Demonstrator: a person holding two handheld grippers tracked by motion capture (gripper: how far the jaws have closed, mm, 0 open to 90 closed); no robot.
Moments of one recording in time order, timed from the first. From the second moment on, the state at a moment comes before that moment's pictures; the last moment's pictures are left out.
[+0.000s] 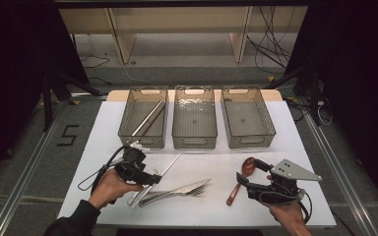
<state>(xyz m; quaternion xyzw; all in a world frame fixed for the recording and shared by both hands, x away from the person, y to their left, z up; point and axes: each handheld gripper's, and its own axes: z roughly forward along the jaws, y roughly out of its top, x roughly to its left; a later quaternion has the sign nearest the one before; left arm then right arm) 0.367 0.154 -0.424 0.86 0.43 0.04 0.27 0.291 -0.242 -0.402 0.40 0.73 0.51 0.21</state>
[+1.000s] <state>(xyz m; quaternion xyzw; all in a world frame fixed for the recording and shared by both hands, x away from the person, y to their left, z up) 0.357 0.144 -0.454 0.89 0.43 0.02 0.18 0.291 -0.241 -0.402 0.39 0.73 0.51 0.21</state>
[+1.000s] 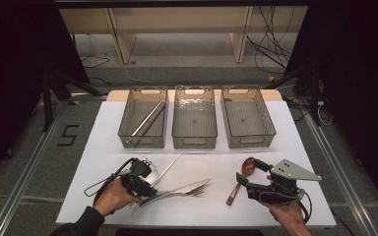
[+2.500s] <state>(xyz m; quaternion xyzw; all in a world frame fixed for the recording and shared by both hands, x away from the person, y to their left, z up) 0.371 0.129 -0.461 0.90 0.40 0.00 0.19 0.292 -0.240 -0.402 0.39 0.74 0.51 0.21</state>
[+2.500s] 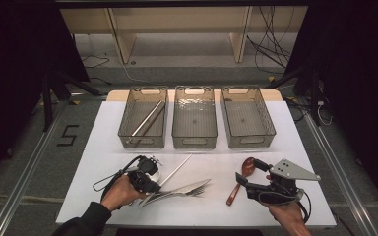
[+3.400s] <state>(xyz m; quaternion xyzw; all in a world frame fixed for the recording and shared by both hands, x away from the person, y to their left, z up) 0.370 0.121 -0.461 0.91 0.37 0.03 0.18 0.292 -0.240 -0.402 0.39 0.73 0.51 0.21</state>
